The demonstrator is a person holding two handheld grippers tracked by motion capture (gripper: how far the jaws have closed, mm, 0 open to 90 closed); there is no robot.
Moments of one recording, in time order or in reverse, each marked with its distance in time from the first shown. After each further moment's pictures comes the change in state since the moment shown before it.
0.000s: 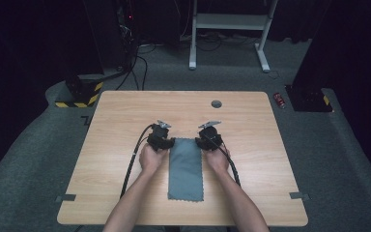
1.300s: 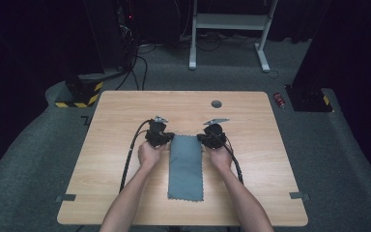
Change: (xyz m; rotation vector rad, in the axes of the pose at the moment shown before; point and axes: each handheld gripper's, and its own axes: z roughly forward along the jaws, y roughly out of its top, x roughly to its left) left arm 0.015 0.012 -0.014 -0.042 -0.166 -0.047; right arm -0.011 0.004 -0.021 -0.064 0.121 0.059
